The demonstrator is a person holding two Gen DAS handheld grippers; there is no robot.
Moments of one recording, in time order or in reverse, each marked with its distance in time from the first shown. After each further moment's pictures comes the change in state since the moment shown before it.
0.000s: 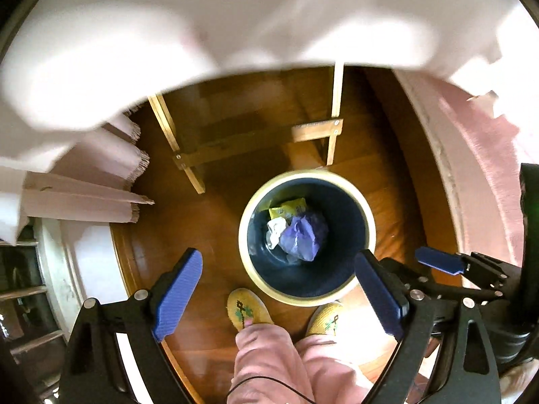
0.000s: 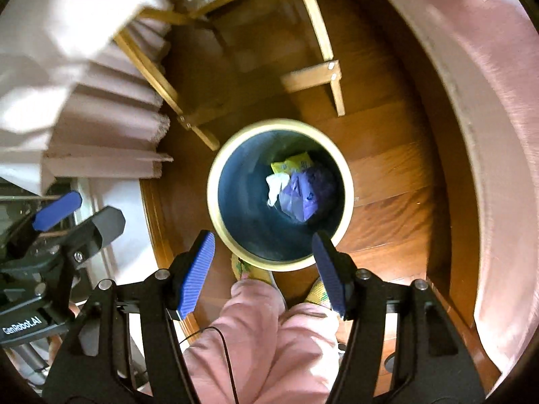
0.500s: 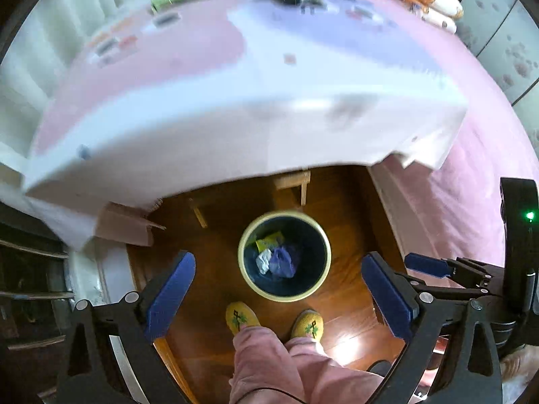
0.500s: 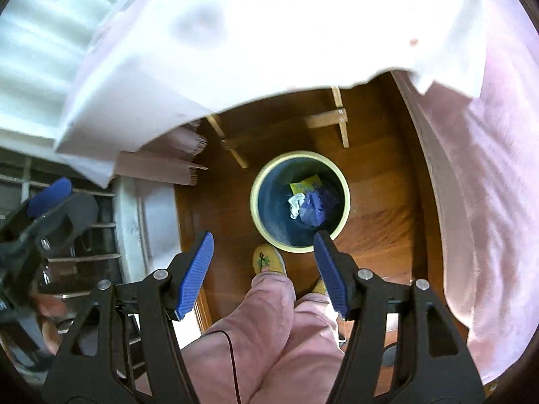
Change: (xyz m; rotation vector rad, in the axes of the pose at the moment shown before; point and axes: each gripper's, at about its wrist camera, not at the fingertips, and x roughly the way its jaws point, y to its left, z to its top) left arm -0.216 0.000 -0.009 0.017 -0.180 -0.036; right arm -0.183 0.065 -0.029 -0.087 -0.096 0.027
